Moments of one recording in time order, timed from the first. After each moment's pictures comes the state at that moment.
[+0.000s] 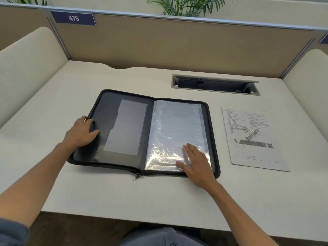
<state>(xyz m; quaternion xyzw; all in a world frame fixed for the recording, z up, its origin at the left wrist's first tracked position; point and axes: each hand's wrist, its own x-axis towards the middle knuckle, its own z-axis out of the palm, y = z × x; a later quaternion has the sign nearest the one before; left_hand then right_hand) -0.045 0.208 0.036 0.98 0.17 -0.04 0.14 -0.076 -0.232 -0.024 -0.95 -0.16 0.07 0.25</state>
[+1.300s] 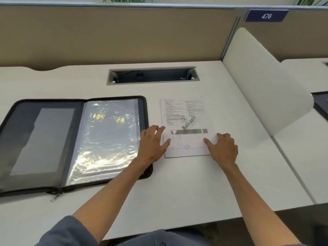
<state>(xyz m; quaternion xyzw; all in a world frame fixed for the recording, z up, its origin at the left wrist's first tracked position) 0.003 -0.262 -0.016 0.96 -0.13 0.06 0.23 -0.023 -0.518 -0.006 -0.96 0.23 -0.01 0.15</state>
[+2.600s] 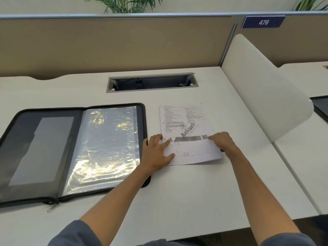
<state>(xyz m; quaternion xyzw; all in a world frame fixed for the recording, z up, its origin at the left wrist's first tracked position) 0.011 -0.276 -0.034 0.98 -0.14 0.00 0.14 0.034 -0.545 0.015 -0.83 0.29 0.12 0.47</state>
